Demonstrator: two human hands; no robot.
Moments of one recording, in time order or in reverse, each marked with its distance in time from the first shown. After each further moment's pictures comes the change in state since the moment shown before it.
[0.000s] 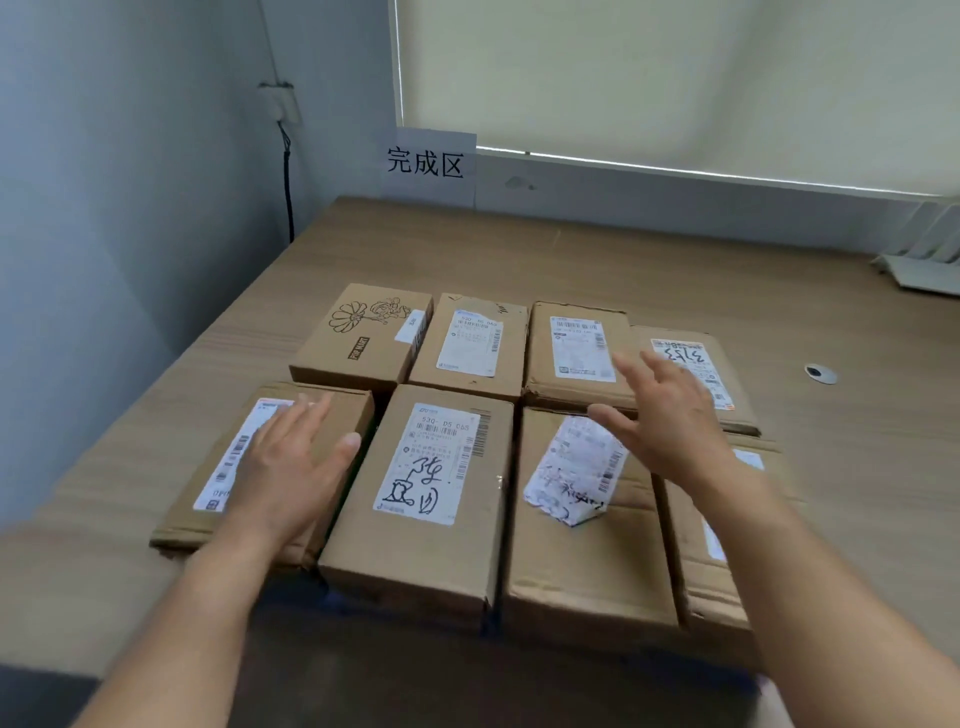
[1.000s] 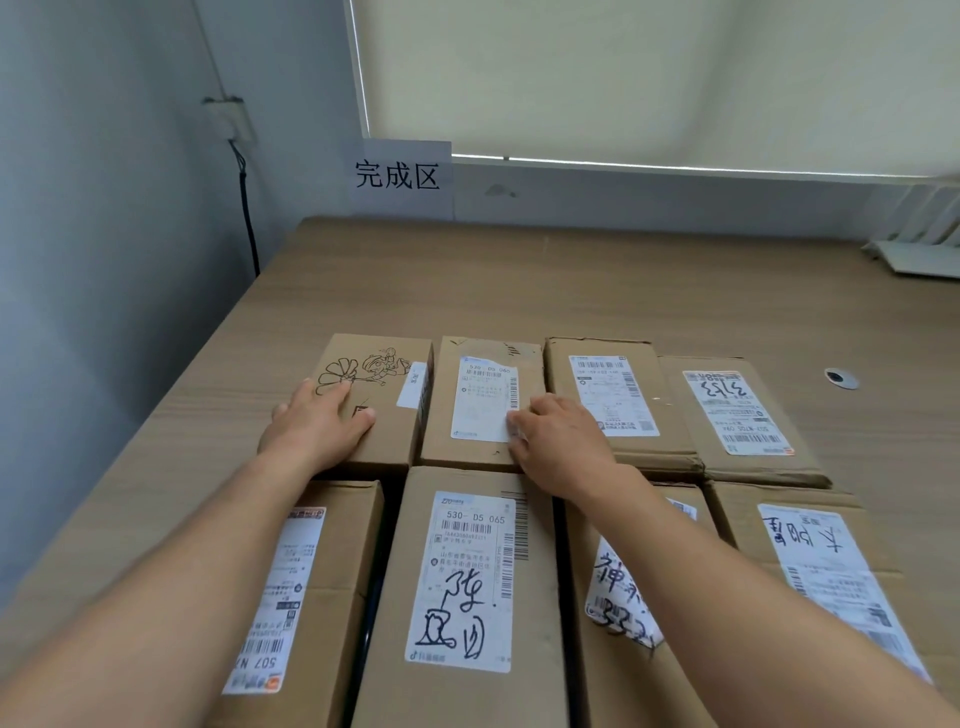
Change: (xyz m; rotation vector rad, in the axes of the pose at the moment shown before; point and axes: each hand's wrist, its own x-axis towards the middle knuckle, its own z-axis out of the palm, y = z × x) left_hand 0.185 -0.005 0.021 0.301 -0.274 -0.117; right_hand 0.100 -0.094 0.070 -0.050 -0.214 -0.132
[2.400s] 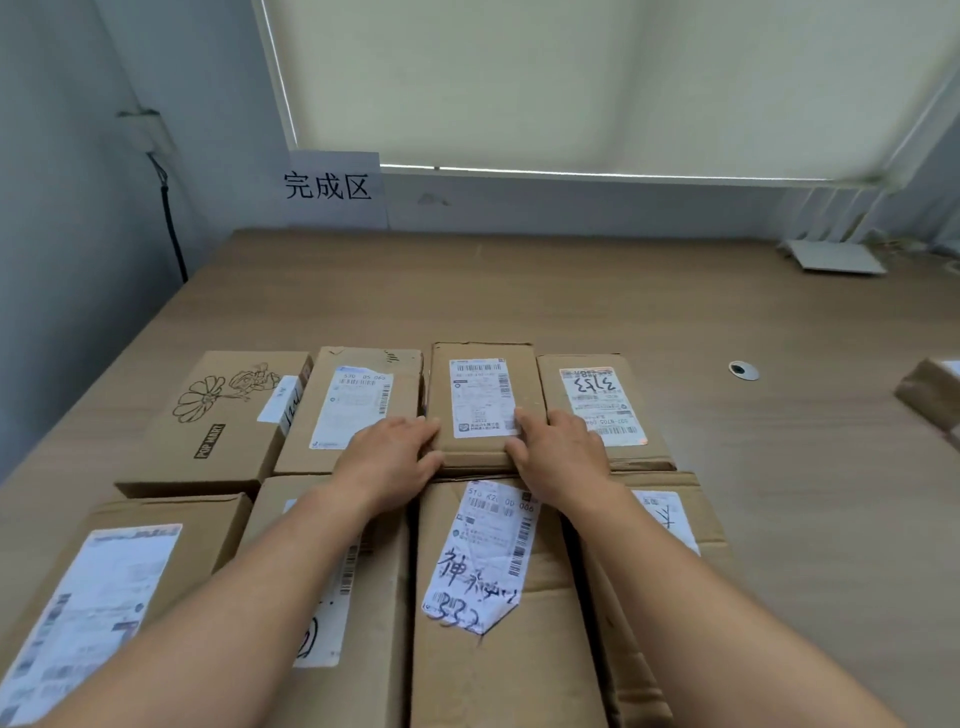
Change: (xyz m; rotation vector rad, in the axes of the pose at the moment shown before) left_hand -0.069 0.157 0.058 0.148 -0.057 0.540; right_hand -0.051 0.105 -0.014 0.124 -0.015 0.280
